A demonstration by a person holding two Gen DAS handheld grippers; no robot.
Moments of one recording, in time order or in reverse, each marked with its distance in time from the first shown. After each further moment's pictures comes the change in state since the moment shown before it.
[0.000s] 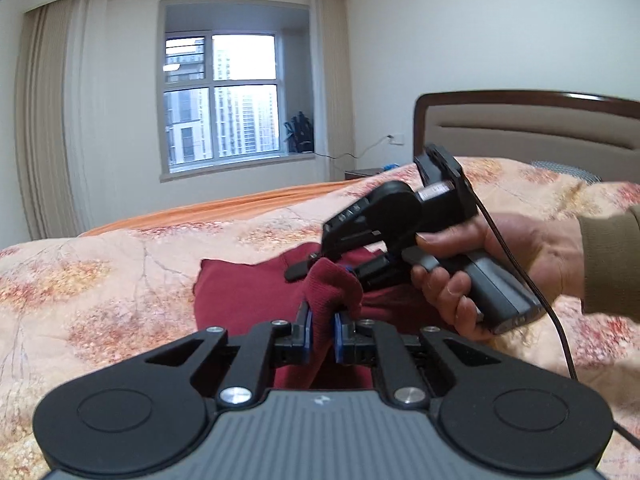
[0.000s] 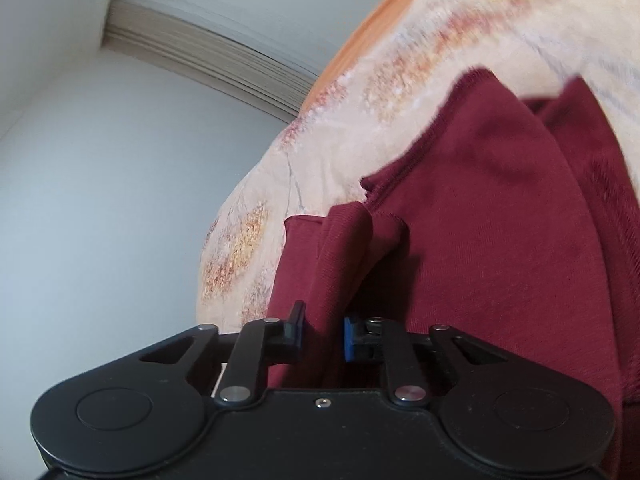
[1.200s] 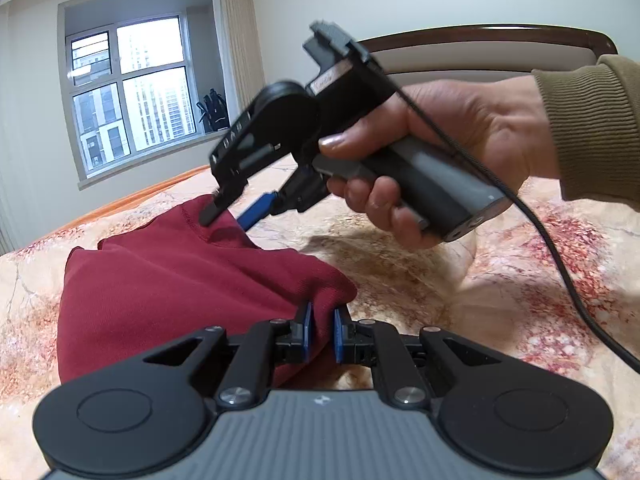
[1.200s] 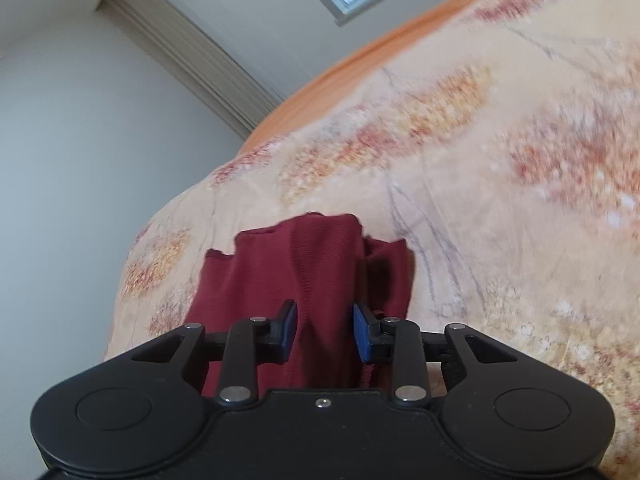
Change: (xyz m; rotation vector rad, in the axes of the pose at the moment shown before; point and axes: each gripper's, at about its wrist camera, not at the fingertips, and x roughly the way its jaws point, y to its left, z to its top) left arm 0.129 -0.103 -0.015 0.172 0.098 -0.173; right arm -0.090 -0.029 0.035 -0.228 -0.063 -0.215
